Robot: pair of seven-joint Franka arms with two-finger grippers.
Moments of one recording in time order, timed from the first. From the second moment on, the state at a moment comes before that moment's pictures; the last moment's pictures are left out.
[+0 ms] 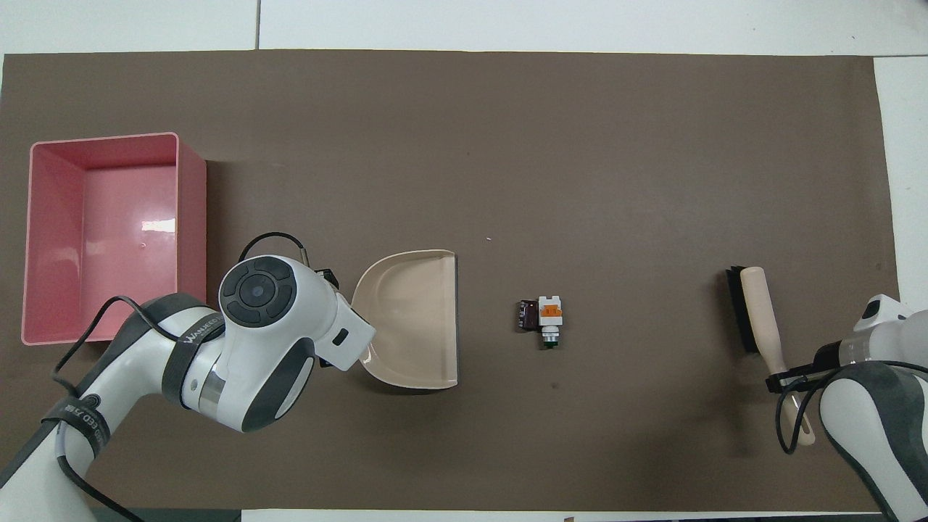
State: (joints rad) left arm -0.53 0.00 -0.01 -2.30 -0.01 2.23 0.98; right arm -0.13 -0.29 -0.11 -2.52 -0.02 1.97 -0.38
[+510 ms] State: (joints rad) left arm -0.53 0.00 -0.01 -2.30 0.01 2.23 0.98; right arm 0.12 -0.26 -0.05 -2.29 -0.06 1.75 -0.09
